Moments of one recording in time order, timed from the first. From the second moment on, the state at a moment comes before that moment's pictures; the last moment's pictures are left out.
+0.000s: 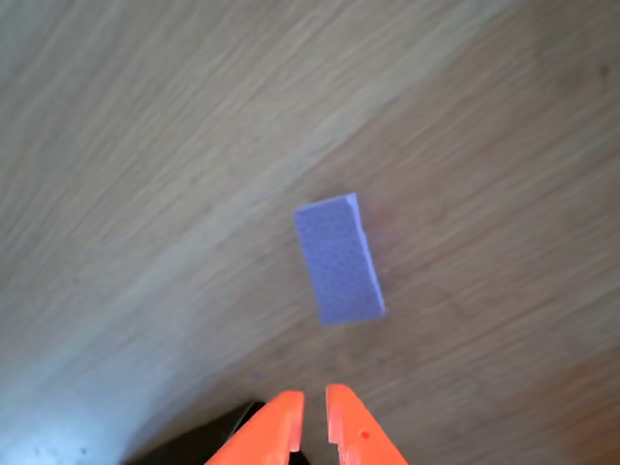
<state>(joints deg) 68.5 97.6 88.8 85.0 33.5</state>
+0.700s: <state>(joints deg) 68.6 97.5 88.8 90.4 57.2</state>
